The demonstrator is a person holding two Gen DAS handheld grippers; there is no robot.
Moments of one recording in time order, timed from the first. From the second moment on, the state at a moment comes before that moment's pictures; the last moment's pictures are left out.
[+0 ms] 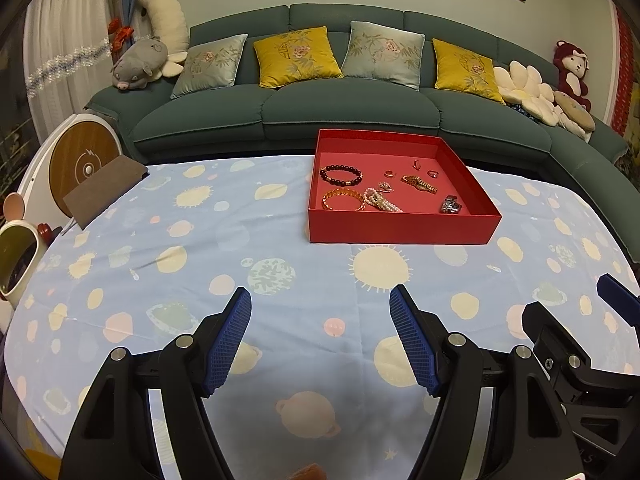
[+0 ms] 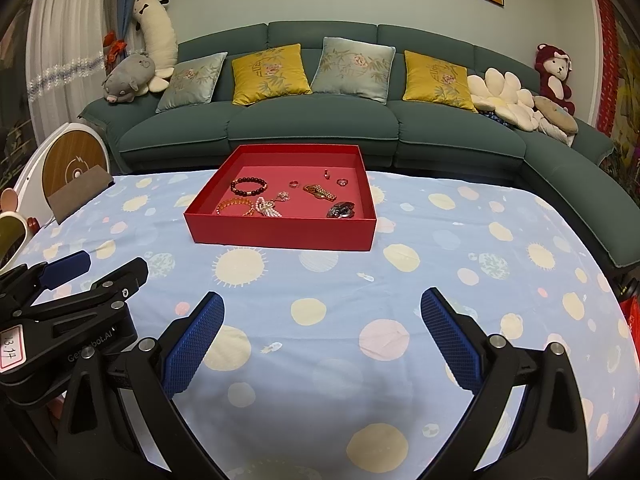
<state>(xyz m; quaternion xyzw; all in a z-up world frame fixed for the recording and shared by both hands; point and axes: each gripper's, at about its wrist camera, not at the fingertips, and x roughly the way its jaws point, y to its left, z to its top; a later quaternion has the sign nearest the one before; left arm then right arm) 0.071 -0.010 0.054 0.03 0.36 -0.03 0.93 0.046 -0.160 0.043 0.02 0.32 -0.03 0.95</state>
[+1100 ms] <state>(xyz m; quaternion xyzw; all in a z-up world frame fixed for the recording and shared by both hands) 0.071 -0.013 0.055 0.02 0.35 -0.02 0.93 0.046 -0.160 0.042 0.02 0.32 -0.03 0.95</state>
